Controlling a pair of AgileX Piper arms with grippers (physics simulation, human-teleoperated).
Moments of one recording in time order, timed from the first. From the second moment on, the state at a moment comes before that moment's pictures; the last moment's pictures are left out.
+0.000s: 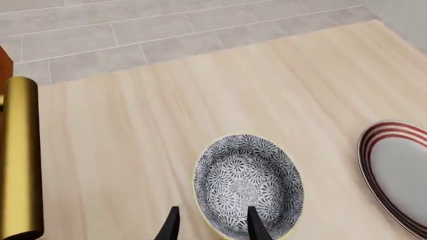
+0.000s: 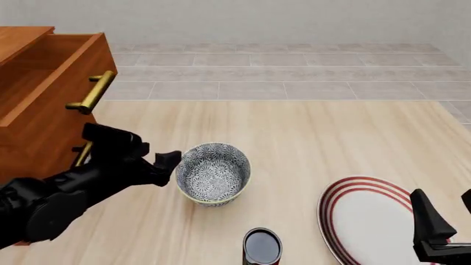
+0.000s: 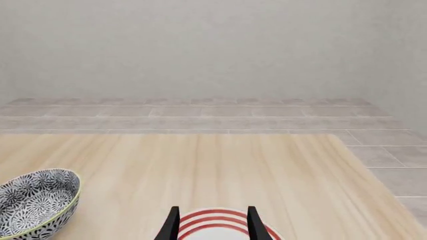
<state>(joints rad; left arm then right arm) -0.46 1.20 -0.51 -0.17 -0.12 0.00 0.05 0.00 -0.02 0.00</state>
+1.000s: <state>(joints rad) -0.42 1.41 -0.55 -0.24 -0.10 -0.01 0.08 0.00 -0.05 0.00</state>
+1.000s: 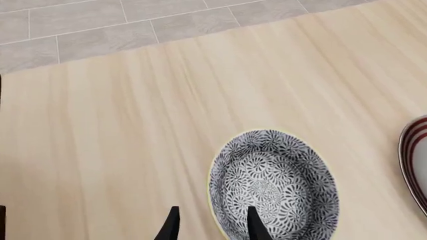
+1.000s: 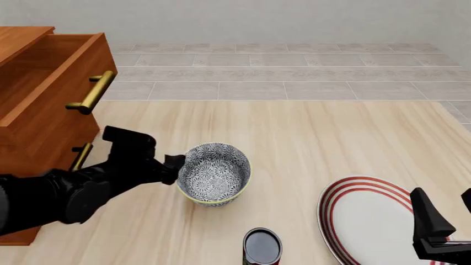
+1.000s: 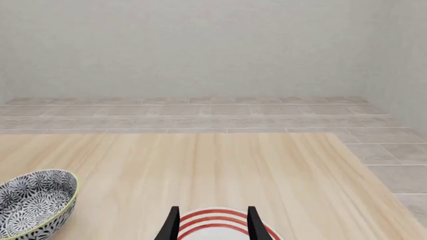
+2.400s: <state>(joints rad) -0.45 1.59 -0.57 -0.33 -0.20 -0.02 0.07 0.00 -0.04 0.00</state>
